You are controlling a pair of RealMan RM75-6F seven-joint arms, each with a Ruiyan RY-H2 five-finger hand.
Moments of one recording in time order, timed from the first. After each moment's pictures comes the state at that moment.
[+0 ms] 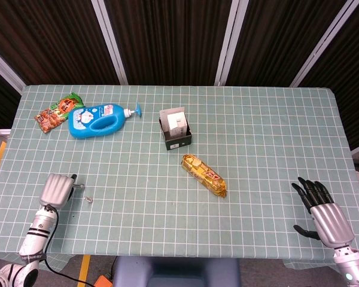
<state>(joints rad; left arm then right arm) -0.42 -1.53 -0.07 -1.12 1.38 1.20 0.54 0.09 -1.10 -0.05 -1.60 -1.67 1.46 0.01</state>
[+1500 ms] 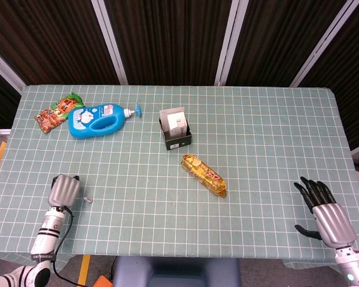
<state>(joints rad) -0.47 -1.53 -0.05 -1.28 1.19 1.20 1.15 0.08 -1.09 -0.04 -1.62 -1.65 1.46 0.01</state>
